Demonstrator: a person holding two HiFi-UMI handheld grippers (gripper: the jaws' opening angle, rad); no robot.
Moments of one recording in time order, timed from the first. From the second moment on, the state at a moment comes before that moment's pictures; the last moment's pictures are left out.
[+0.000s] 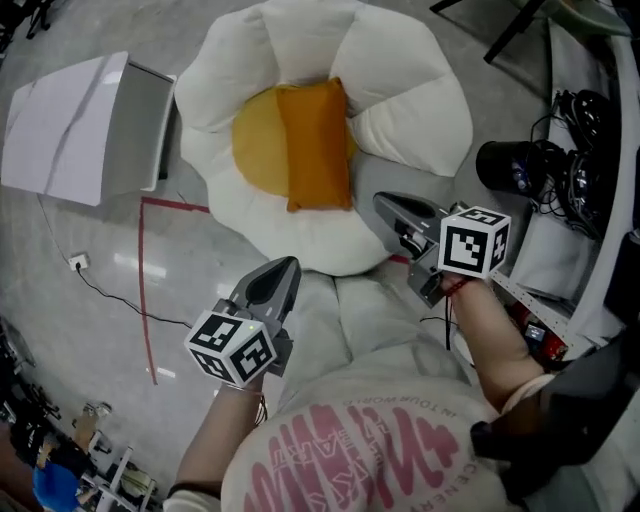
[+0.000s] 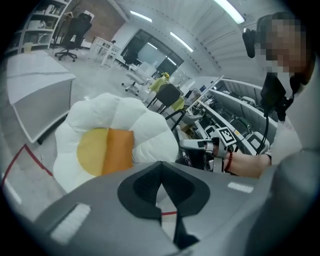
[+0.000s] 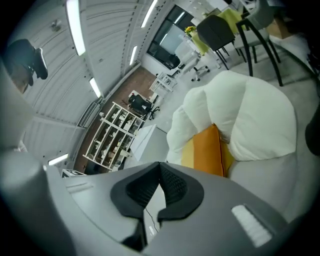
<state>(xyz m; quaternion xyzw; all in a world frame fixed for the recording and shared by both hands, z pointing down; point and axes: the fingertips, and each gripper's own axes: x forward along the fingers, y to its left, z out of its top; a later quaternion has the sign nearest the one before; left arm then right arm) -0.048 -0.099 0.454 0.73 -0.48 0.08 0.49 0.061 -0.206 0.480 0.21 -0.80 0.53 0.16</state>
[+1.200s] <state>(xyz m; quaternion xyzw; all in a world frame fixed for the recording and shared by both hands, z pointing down) -0.115 -0.213 0.762 0.75 -0.43 0.04 0.49 0.034 -0.259 0.761 0.25 -0.77 0.56 0.16</state>
